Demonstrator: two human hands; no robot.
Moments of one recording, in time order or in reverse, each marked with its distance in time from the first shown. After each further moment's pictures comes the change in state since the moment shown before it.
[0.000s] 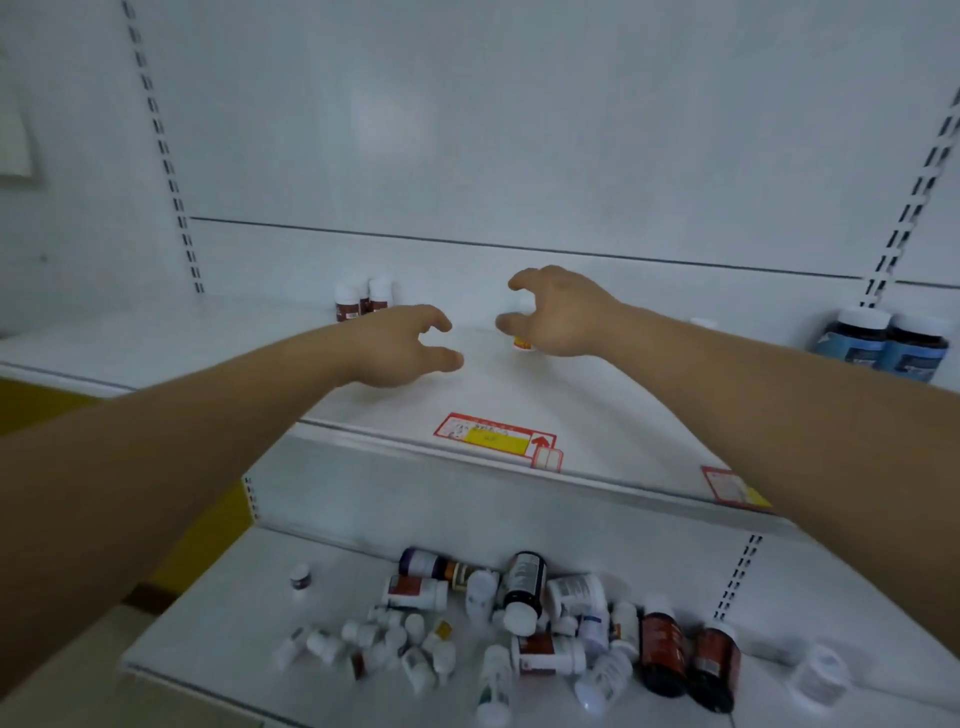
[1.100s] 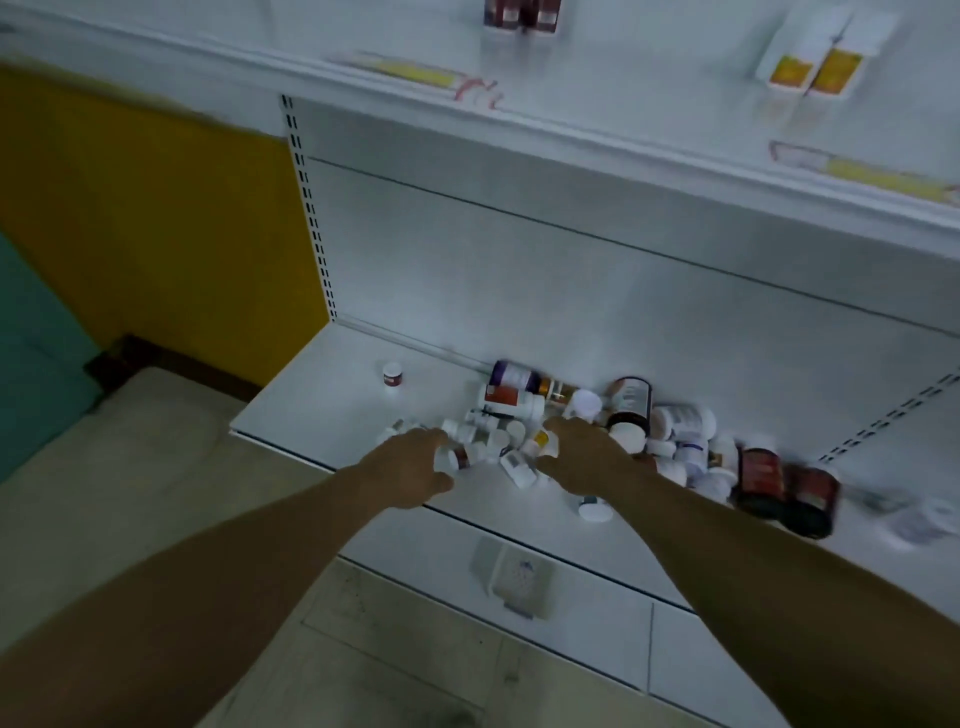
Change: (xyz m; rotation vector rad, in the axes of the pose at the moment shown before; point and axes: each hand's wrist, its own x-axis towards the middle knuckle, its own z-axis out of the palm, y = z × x) left_hand -0.116 -0.239 0.269 -0.051 -0.460 -0.228; right_hand -0.119 -0.062 0.359 0.092 -0.647 0.163
